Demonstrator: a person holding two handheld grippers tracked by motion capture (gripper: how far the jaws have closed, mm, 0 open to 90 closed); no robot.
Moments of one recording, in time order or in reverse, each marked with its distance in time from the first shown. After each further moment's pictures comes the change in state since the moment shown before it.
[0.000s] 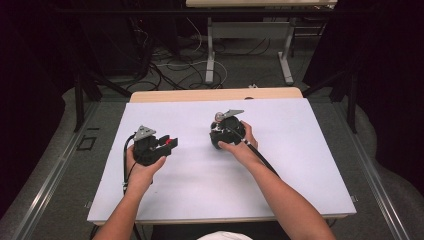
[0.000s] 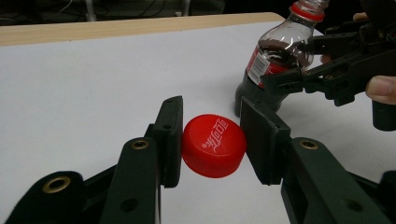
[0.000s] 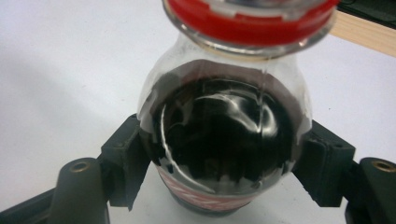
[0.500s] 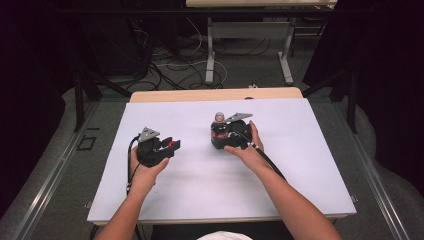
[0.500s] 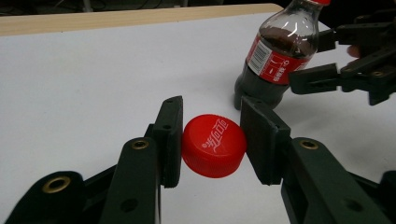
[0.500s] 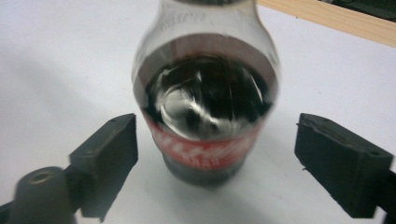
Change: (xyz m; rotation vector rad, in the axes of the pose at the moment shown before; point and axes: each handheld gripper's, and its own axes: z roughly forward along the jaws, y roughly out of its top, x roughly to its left) left arm -0.004 -0.007 0.013 0.032 -0.007 0.016; right arm -0.010 -0.017 -0.023 -0.025 0.017 0.025
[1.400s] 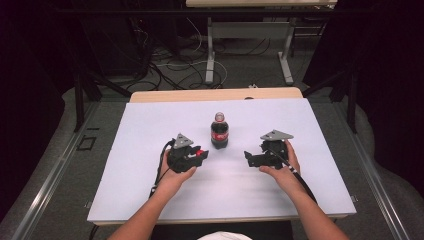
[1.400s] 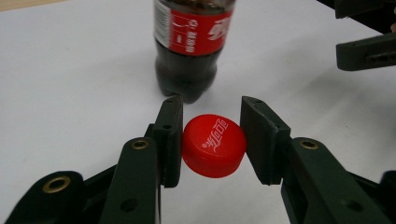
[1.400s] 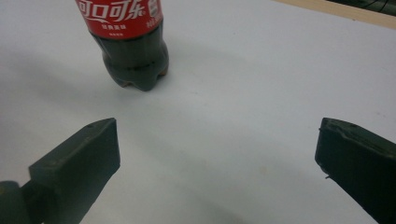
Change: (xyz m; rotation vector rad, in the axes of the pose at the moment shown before) left arm -0.065 -0.013 0.055 0.073 -0.116 0.137; right arm -0.042 -0.071 -0.078 -0.050 -0.106 0.055
